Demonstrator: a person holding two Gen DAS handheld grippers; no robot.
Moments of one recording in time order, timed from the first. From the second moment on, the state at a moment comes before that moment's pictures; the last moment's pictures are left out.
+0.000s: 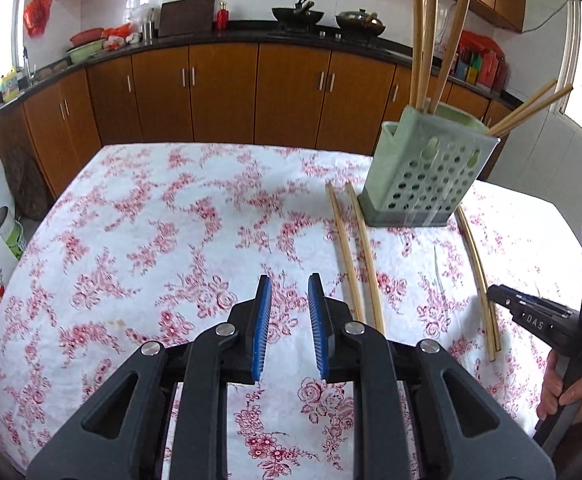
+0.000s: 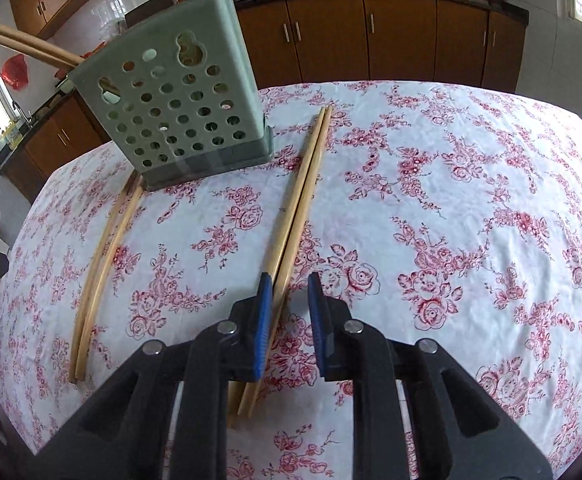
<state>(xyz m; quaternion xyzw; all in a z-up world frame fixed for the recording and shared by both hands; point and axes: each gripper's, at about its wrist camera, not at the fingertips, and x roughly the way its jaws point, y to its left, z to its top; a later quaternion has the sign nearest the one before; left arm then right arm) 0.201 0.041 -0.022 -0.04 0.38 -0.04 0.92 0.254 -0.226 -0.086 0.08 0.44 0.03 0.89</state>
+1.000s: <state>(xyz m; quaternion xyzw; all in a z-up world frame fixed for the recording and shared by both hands) 0.223 -0.021 -0.078 -0.01 0.44 -0.09 0.89 0.239 -0.287 -0.090 0.06 0.42 -0.07 0.90</state>
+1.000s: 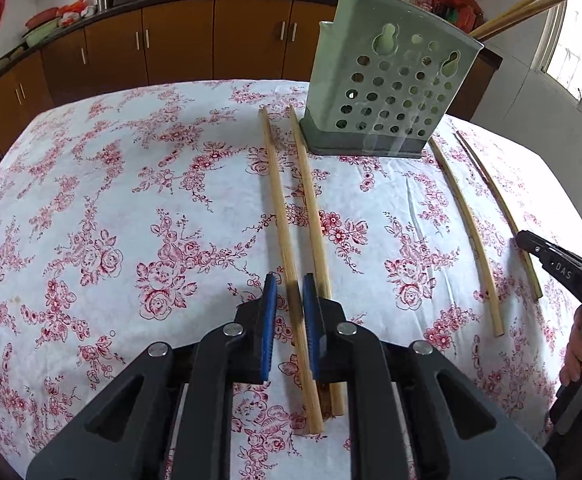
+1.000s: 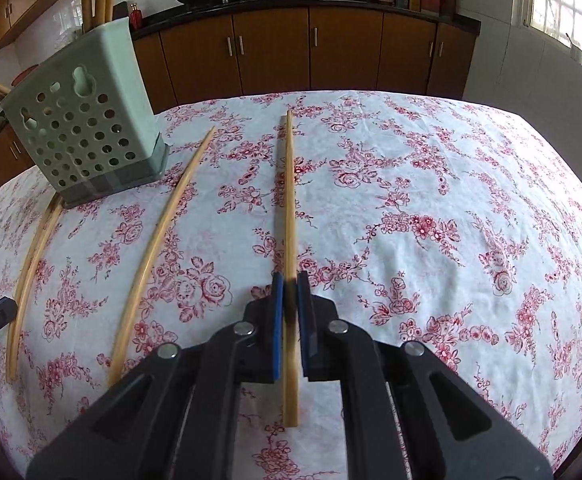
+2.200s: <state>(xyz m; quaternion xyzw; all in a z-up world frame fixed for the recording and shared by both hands) 0.232 0.027 -0.079 -0.03 0.43 -0.04 0.90 0.229 -0.282 -0.089 0.06 0.42 -0.05 0.91</state>
